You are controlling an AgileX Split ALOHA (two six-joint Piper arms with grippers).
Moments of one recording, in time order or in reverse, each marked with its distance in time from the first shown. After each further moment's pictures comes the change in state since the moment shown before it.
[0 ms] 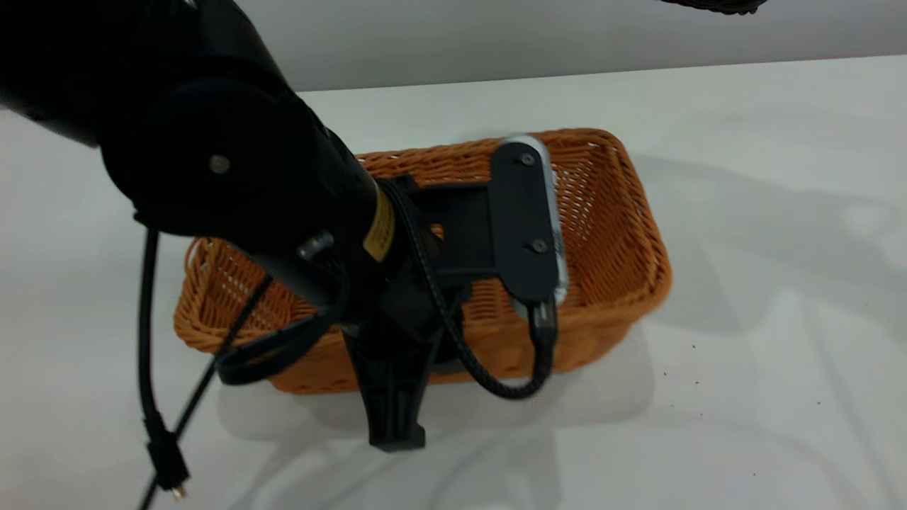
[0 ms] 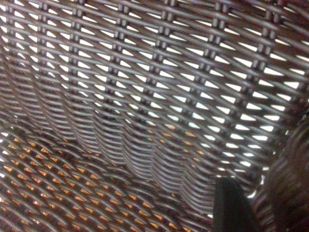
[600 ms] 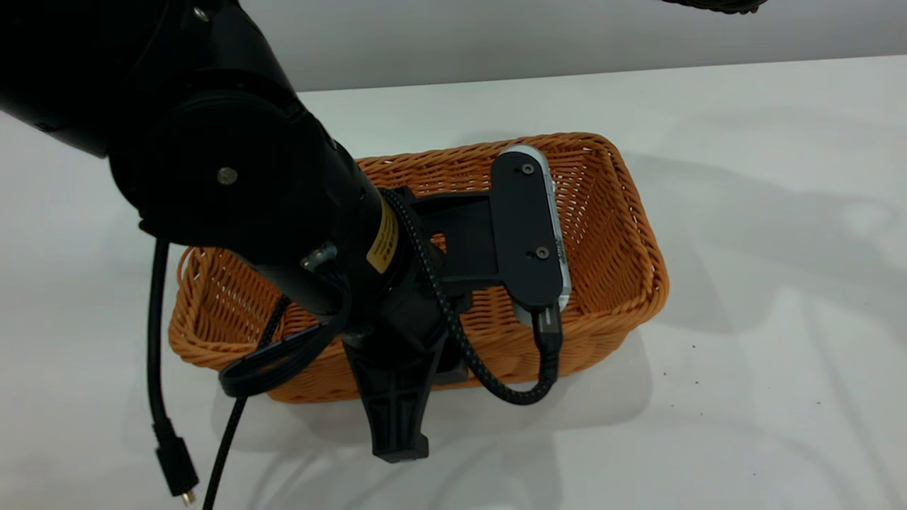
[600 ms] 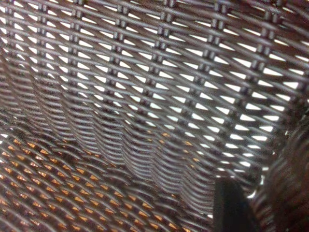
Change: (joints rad) left arm 0.000 0.003 0.000 0.006 0.024 -0.046; right arm 0.000 0.000 0.000 -0.001 -0.003 -0.006
